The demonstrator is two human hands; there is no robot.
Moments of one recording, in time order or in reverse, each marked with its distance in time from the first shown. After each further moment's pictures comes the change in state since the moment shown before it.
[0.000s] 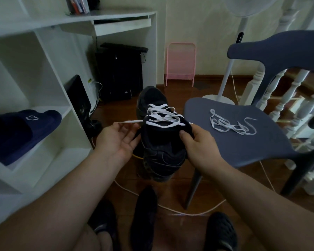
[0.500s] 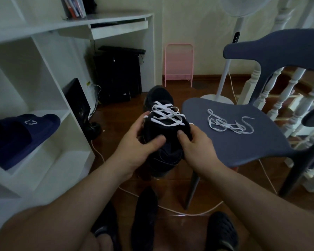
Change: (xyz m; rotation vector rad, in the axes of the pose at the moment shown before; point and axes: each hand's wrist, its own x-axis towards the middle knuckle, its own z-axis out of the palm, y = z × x) left_hand -0.027 -0.028 -0.002 0.815 -0.470 0.336; right_hand -0.004 0.003 -0.002 -0.015 0.009 -0.002
